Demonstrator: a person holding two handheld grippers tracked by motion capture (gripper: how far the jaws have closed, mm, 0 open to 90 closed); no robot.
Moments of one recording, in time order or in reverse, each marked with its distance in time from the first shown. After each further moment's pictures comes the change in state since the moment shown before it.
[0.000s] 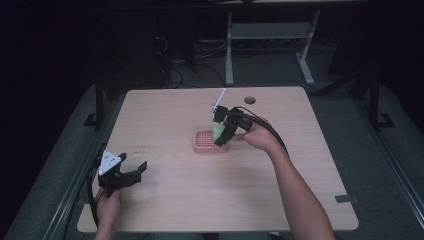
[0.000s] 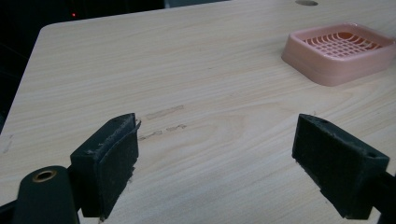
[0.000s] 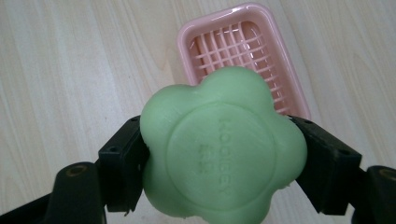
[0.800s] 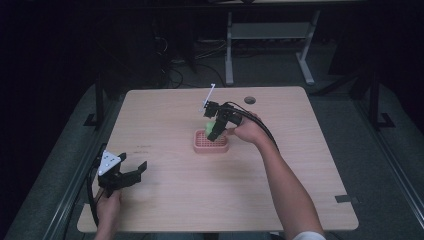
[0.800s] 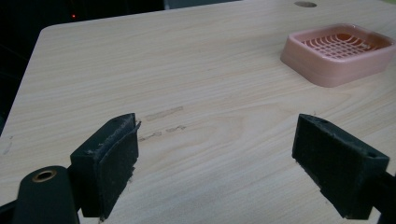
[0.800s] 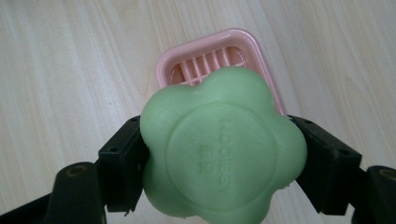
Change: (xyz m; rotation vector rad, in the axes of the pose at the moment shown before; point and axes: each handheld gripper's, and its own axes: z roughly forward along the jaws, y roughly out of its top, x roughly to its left) left arm 0.000 0.001 -0.001 0.001 0.000 0.008; right arm -0.015 0.027 0.017 0.025 0.003 0.012
